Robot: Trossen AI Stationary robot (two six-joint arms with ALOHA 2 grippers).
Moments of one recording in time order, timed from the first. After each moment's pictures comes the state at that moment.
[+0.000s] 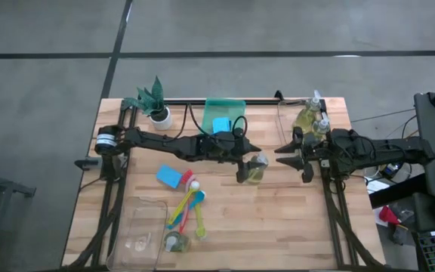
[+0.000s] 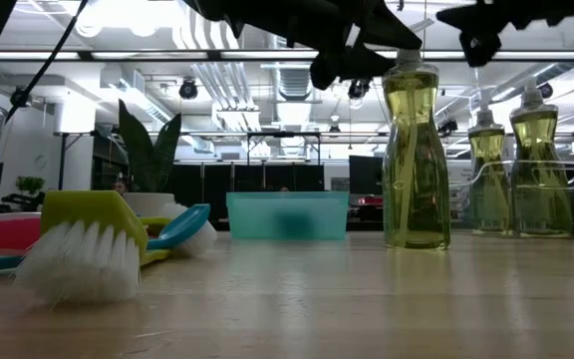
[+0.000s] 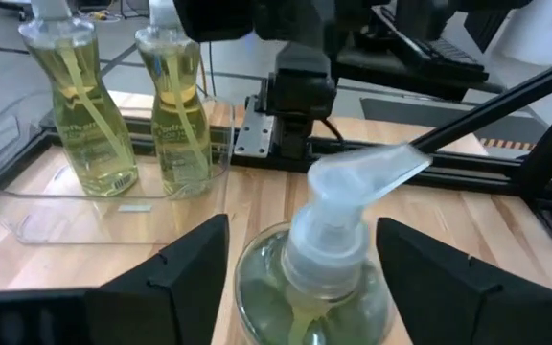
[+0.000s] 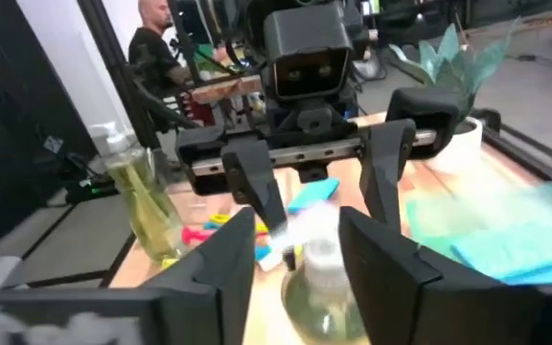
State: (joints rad) left arm 0.00 1.85 1.44 0.15 -0.03 -0.11; right arm 0.04 0.56 0.51 -0.06 -0.02 0.25
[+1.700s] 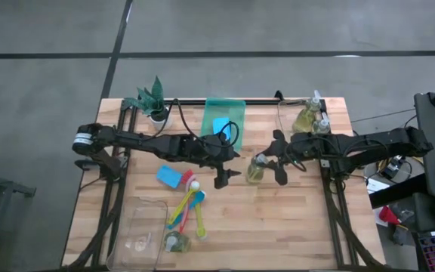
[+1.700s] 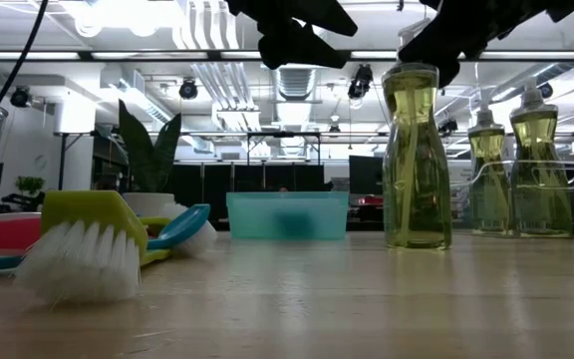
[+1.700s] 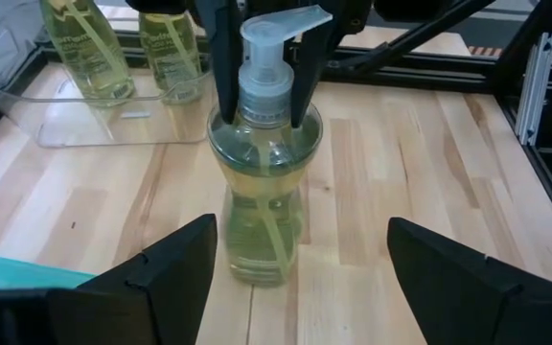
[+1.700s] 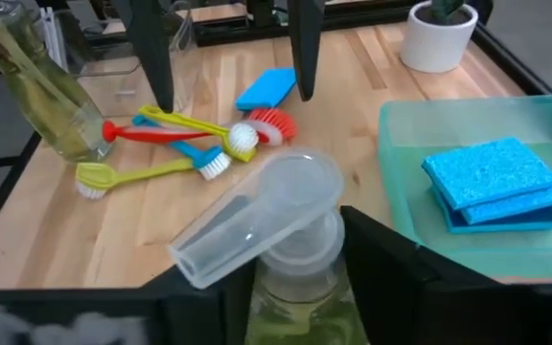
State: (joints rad) left arm -0.05 1.64 1.37 -0.23 -0.05 -0.10; right arm 0.04 0.98 0.70 -0.20 0.03 0.17
